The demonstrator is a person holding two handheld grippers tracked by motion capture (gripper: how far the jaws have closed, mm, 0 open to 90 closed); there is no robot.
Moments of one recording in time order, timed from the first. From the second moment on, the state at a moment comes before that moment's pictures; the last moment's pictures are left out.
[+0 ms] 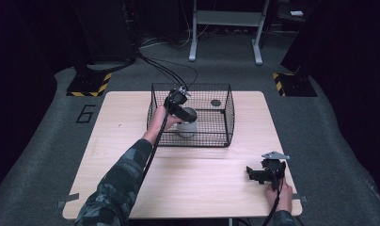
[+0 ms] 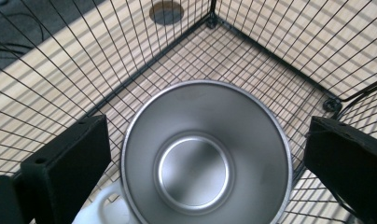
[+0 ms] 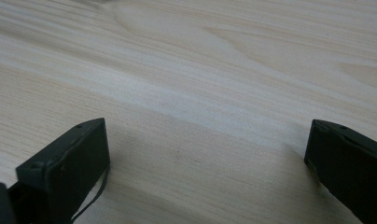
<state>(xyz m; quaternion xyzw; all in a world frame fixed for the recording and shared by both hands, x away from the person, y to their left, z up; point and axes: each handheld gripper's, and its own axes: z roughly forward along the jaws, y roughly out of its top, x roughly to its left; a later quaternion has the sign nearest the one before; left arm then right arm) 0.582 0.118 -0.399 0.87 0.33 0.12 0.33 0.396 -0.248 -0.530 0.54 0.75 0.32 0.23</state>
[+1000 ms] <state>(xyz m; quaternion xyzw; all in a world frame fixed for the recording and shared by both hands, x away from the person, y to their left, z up) 0.479 0.173 -0.346 0.86 0.29 0.16 0.40 0.396 -0.248 -0.530 0.54 0.75 0.32 0.23</state>
